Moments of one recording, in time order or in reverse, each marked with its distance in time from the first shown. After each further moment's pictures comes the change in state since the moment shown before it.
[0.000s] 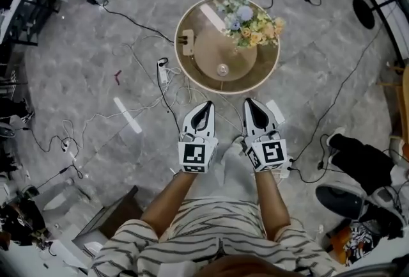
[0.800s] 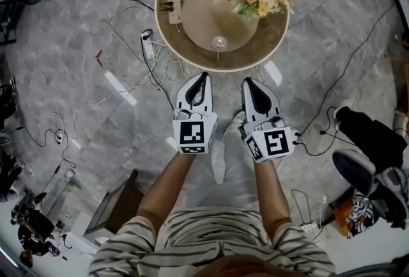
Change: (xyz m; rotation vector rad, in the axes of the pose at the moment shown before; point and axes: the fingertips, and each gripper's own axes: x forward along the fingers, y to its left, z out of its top) left arm 0.089 0.037 -0.090 -0.013 0.079 0.000; right arm 0.054 -0.031 -0.087 0.049 0.056 -0.051
